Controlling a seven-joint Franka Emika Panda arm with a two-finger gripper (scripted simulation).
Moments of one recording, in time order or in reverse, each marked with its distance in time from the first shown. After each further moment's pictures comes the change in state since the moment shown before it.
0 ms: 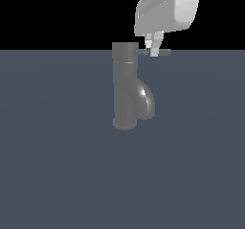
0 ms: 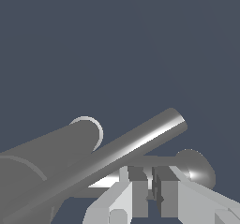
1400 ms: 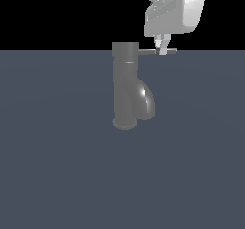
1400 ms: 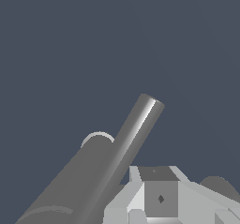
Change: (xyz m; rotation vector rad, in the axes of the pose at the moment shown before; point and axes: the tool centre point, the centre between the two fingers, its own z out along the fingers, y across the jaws) arm 0.042 -0.039 0.000 -0.002 -0.002 0.007
